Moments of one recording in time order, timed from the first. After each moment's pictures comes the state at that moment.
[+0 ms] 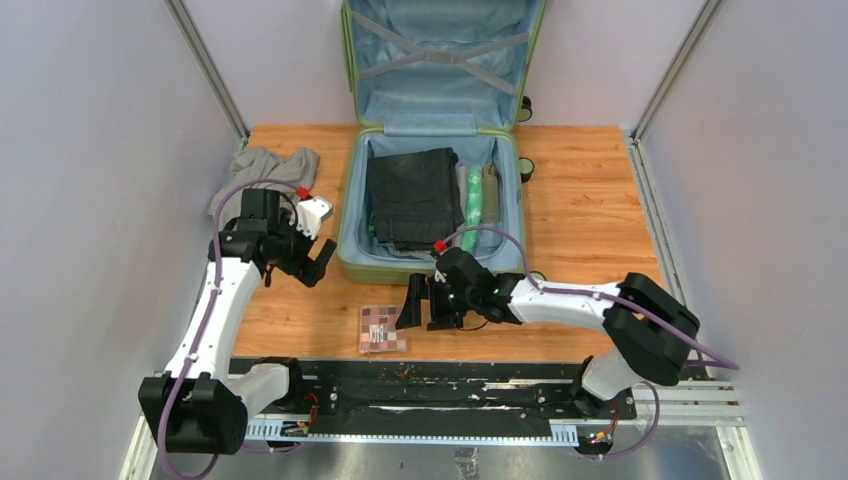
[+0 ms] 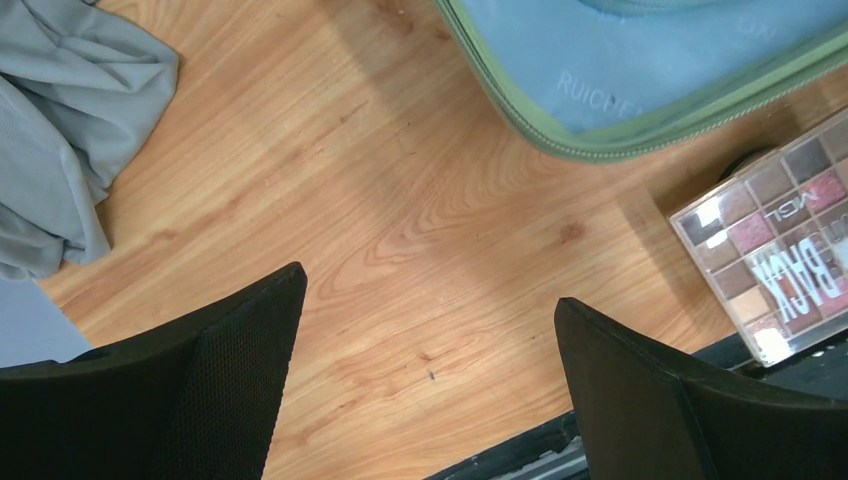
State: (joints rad) left arm -0.01 1.09 0.97 -0.88 0.26 0.51; right arm 0.99 1.46 0.80 -0.10 -0.29 0.90
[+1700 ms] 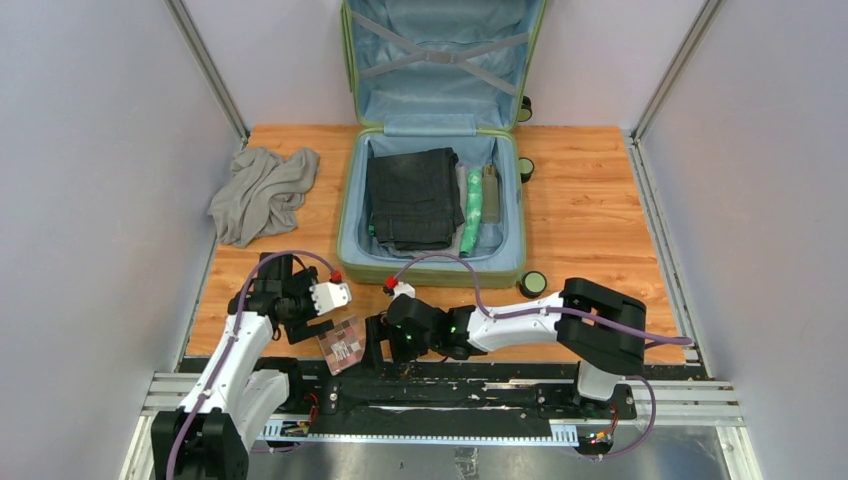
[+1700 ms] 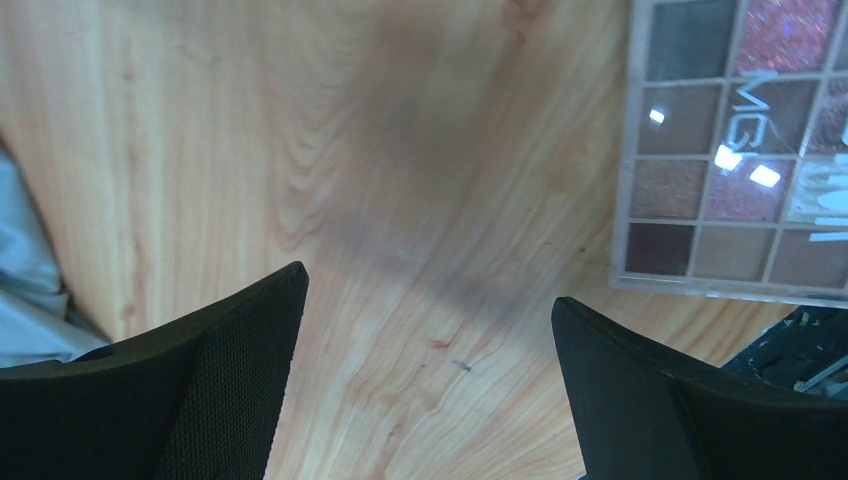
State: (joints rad) left arm -0.01 0.84 0.45 -0.72 0.20 1.16; right arm 1.31 1.70 0.88 0.11 -0.04 0.93
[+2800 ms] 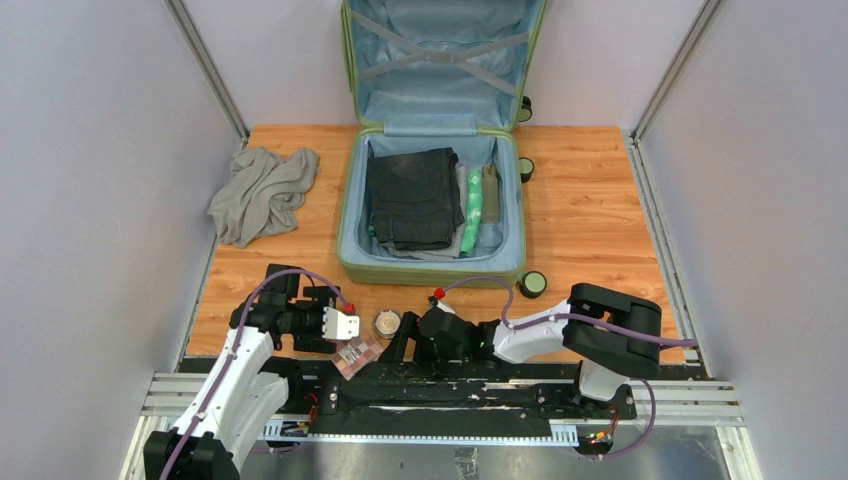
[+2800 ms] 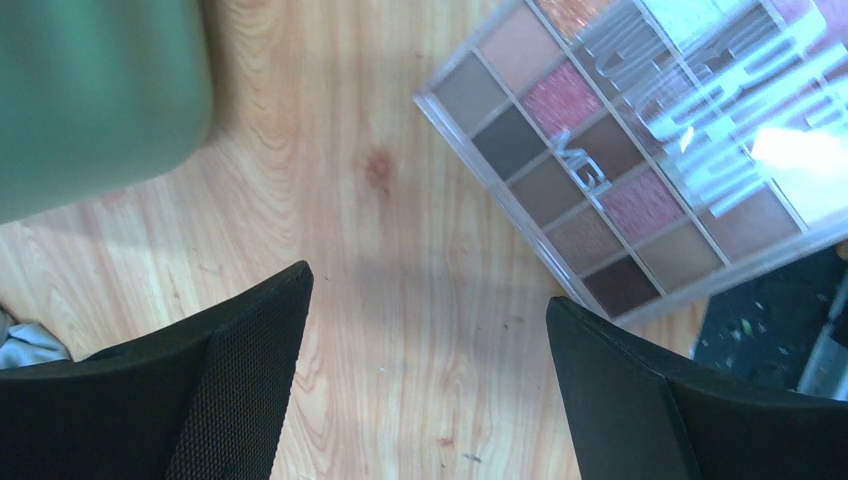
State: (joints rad) left arm -0.10 0.74 0.37 -0.76 0.43 1.48; right arm 1.28 1.63 0.57 0.38 -0.05 1.48
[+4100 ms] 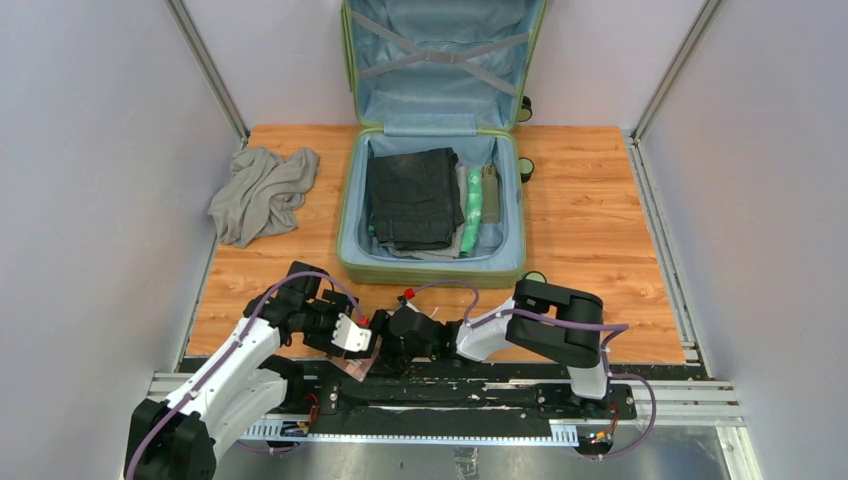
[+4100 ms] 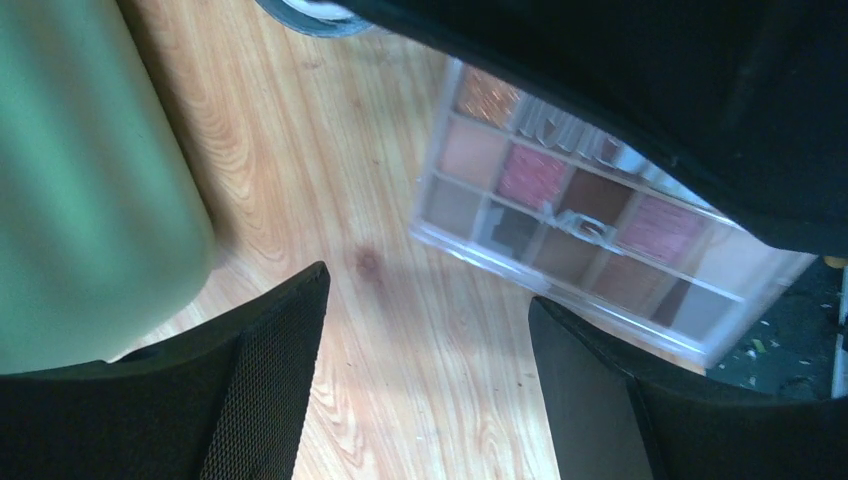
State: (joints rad) left arm -0.32 0.83 0.38 -0.73 0.39 1.53; right arm 1.31 1.91 0.79 0.58 -0.08 1.60
